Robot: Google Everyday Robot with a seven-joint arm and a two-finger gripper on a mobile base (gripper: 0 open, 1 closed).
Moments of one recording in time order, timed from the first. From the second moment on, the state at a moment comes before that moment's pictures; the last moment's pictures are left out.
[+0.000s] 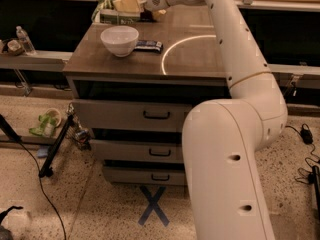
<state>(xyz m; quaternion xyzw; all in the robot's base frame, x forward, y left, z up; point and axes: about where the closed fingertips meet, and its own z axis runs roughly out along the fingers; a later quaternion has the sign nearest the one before) 0.794 0.104 0.994 -0.51 0.62 0.35 0.49</state>
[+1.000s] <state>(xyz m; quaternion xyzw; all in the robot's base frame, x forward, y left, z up) 0.799 0.097 0.997 -0.50 0.63 0.35 0.49</state>
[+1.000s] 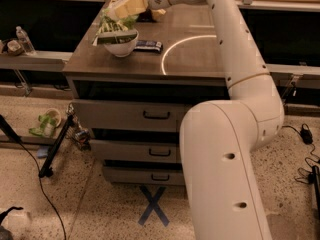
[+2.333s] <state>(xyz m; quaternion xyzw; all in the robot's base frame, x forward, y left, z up) 0.788 -0.196 1.010 -0.36 0.79 0.13 0.47</state>
